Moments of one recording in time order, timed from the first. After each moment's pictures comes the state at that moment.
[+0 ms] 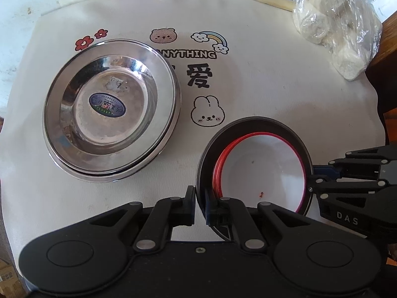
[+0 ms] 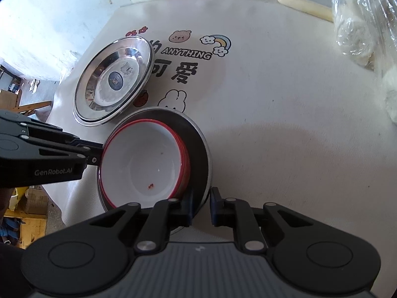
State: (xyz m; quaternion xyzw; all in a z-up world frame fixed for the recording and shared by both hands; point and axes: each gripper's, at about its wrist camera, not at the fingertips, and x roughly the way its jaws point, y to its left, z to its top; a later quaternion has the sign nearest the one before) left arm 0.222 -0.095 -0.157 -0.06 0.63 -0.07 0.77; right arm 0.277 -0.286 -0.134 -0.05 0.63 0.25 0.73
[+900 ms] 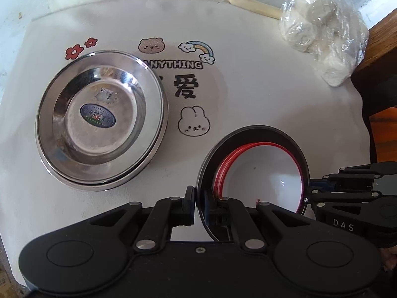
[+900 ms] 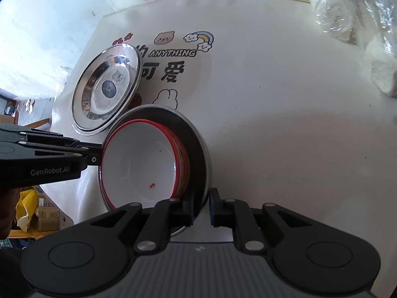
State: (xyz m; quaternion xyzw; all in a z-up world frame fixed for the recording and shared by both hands) left arm 0.225 -0.092 -0.148 -0.08 0.62 -0.10 0.78; right arm 0.271 -0.299 -0.125 0.00 0.65 0.22 0.73
